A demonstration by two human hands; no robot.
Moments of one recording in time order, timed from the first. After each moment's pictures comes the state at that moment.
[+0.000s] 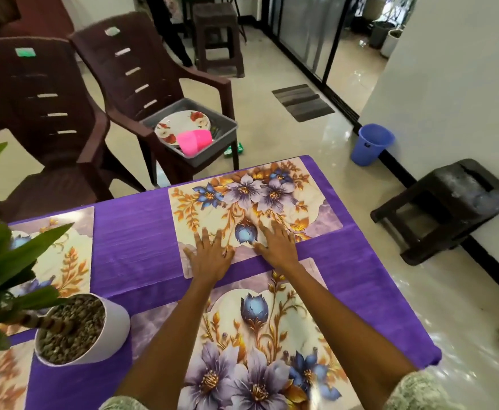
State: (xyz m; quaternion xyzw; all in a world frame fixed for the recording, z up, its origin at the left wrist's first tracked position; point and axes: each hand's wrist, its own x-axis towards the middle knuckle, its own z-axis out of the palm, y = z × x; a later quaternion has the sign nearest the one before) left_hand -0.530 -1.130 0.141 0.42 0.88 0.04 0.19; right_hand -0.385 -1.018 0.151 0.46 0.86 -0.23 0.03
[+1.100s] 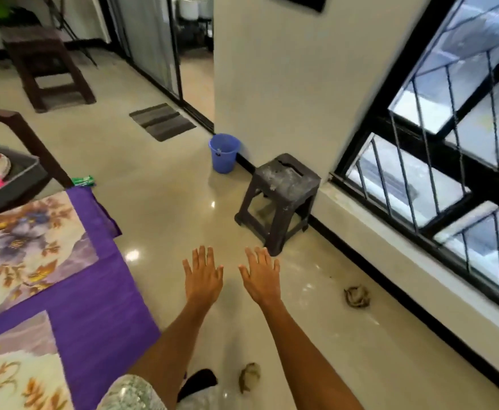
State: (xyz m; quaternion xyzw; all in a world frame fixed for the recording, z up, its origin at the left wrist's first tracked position) left_hand -0.021 -0.895 0.145 0.60 0.78 0.03 0.16; right_hand 0.125 -0.874 0.177 0.62 0.76 -0.19 -0.03
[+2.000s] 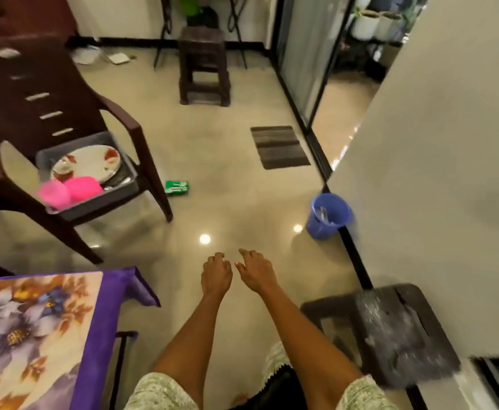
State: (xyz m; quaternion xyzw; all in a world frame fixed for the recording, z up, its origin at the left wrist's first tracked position) left_hand -0.255 -0.501 0.128 0.24 0.91 0.25 0.24; right_hand -0.174 -0.421 0.159 0.35 0.90 -0.26 0.10
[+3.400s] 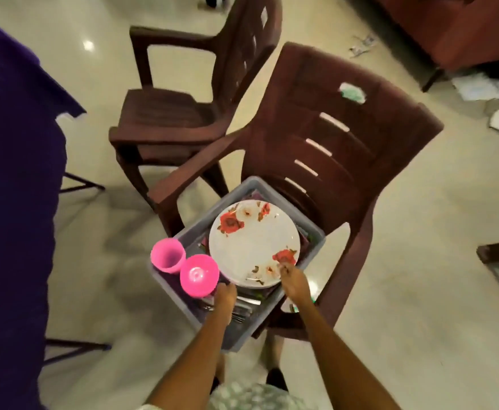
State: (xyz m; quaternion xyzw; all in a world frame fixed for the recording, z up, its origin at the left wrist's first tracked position) left_hand -0.994 -0.424 -0.009 -0.61 0.50 0.61 0.12; right_hand -1.093 -0.292 0.031 -0.04 0.88 -0.34 0.33
